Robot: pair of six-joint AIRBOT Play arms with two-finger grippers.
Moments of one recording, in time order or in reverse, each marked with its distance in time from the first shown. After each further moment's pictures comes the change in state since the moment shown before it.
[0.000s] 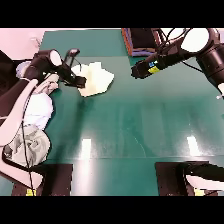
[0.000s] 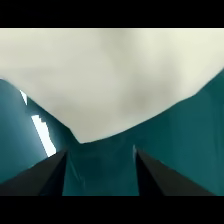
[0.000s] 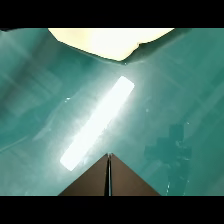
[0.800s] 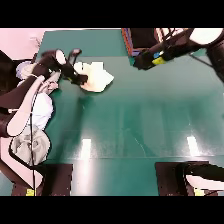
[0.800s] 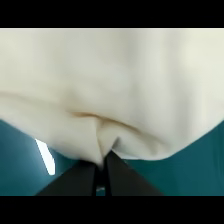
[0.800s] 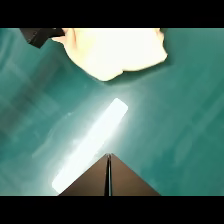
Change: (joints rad) left arm 0.009 -0.075 0.177 -0.001 -0.008 -0.001; right arm -0.027 0.001 0.134 -0.005 0.021 0.000
